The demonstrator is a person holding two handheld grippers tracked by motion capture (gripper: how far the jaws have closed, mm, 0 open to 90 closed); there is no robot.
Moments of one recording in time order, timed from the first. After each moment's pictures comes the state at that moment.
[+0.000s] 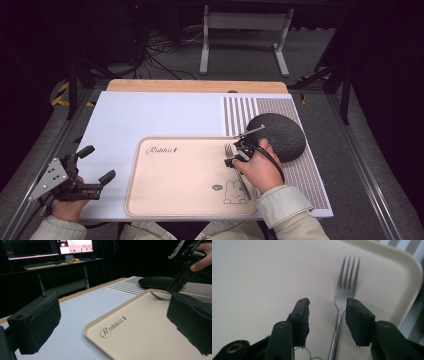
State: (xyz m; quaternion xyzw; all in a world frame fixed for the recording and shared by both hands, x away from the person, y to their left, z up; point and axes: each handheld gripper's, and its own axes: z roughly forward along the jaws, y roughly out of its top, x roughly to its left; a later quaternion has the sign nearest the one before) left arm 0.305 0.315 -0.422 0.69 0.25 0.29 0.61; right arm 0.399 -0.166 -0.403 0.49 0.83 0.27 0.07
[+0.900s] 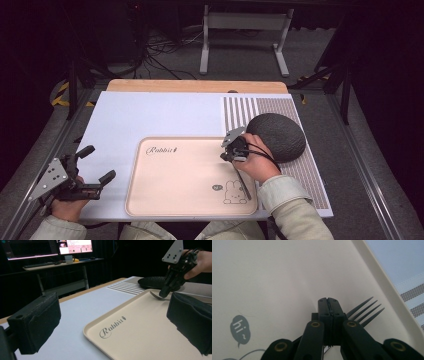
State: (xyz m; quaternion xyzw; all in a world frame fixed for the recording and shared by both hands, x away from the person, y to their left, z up) left arm 0.305 0.315 -0.422 0.69 0.25 0.29 0.61; right arm 0.425 -0.156 -0.418 0.19 0.94 0.26 0.11
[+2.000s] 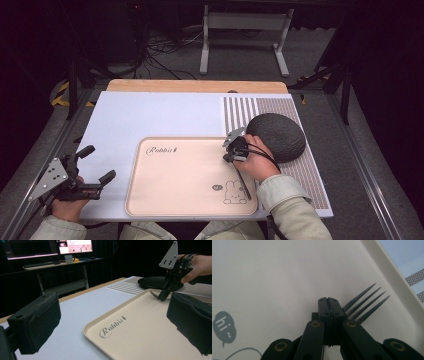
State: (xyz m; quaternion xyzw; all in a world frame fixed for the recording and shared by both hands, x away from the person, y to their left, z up) left arm 0.306 0.315 -0.422 0.69 0.25 0.28 0.61; right arm 0.431 -0.161 -0.431 0.22 0.94 0.24 0.10
